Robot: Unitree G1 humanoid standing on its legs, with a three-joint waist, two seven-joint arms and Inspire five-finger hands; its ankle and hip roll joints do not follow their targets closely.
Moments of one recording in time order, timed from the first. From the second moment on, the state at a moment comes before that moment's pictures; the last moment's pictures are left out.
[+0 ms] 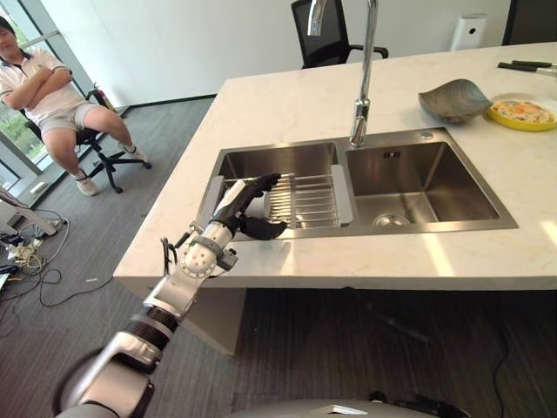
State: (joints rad) left arm -0.41 0.55 -0.43 0.33 0.06 -0.15 0.01; right arm 0.03 -0.39 0.06 1.35 0.37 0.02 0.16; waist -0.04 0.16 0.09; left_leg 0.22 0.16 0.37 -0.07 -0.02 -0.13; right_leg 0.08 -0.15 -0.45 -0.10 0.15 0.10
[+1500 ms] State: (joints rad) left arm -0.75 0.66 -0.63 0.89 0.57 -0.04 0.15; right arm 0.06 -0.36 0.06 1.31 0.40 0.02 0.16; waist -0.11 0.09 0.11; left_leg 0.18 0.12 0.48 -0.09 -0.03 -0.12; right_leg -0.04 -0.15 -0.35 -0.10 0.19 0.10
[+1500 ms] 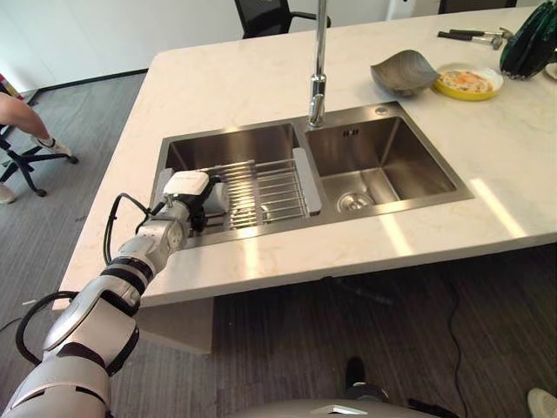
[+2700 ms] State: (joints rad) left arm -0.89 0.66 -0.67 0.93 0.55 -0.01 0.03; right arm 0.01 -0.37 0.10 1.28 0.40 0.06 0.16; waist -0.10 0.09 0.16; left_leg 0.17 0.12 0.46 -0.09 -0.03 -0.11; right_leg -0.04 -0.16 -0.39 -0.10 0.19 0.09
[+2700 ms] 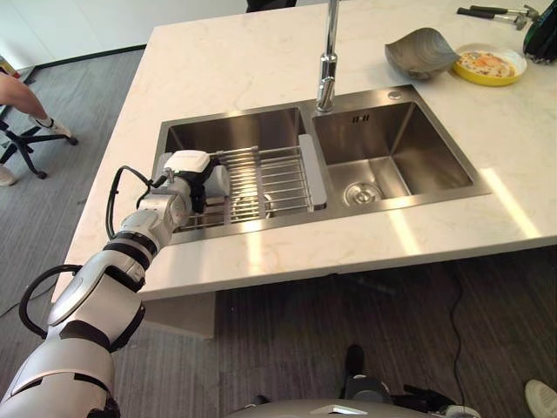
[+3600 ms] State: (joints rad) left arm -0.84 0.79 -0.78 0.67 0.65 -0.09 0.08; right arm 0.02 -0.38 0.14 1.27 0.40 0.03 0.15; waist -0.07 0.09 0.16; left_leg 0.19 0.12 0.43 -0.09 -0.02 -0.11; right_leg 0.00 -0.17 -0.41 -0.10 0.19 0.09
